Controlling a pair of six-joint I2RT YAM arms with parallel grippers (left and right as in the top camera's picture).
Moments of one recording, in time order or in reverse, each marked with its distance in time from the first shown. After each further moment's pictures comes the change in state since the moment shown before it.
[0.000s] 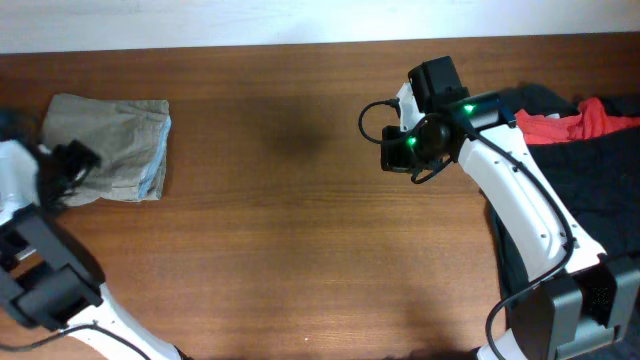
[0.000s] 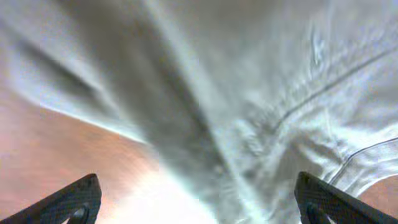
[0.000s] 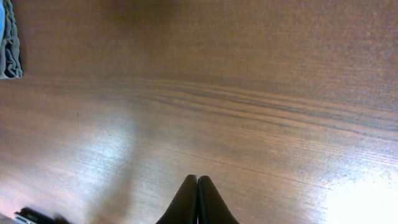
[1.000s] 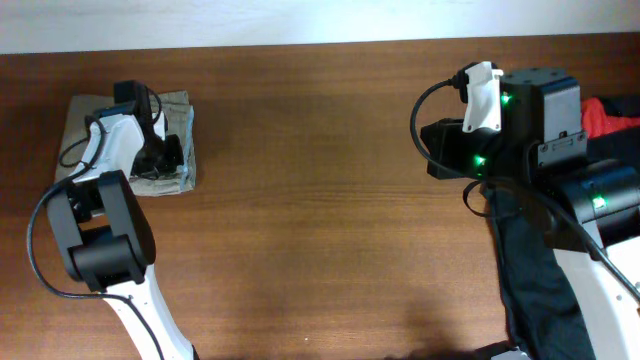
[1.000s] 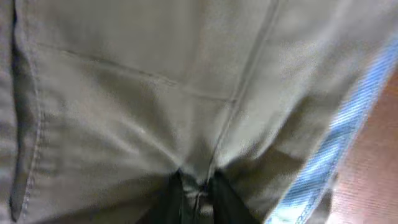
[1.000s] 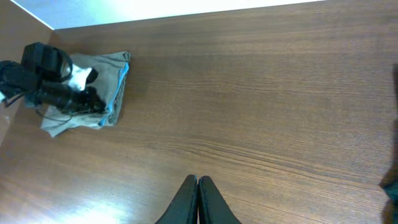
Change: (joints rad) left arm -0.408 0.089 -0.094 0.093 -0.129 0.340; right arm 0.000 -0.427 0.088 -0.010 0.105 -0.018
